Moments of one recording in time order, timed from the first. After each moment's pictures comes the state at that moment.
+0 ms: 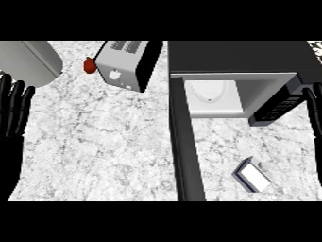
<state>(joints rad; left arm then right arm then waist) 0.00 0.10 0.01 -2.10 -0.02 -0.01 0.00 0.02 -0.12 -0.02 -2.10 0.00 0.02 -0.03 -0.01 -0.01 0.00</state>
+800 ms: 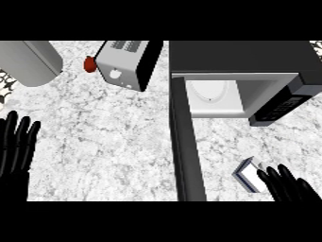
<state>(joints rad) 0.26 0.01 -0.08 -2.21 0.00 0.03 0.03 0.48 -0.17 0.21 -2.24 -0.27 0.40 -0.17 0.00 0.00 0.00</state>
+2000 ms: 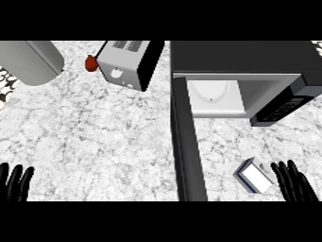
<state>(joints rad) 0.64 0.03 -0.19 -2.28 0.01 -0.03 -0.22 0.54 -0.05 0.11 -2.02 0.03 0.27 -0.49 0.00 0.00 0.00</state>
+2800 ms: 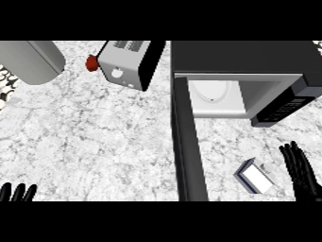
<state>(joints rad) 0.78 0.03 -0.26 -2.29 -0.02 -0.04 -0.33 0.31 -0.11 -0.10 -1.59 0.05 0.23 -0.65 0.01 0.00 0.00</state>
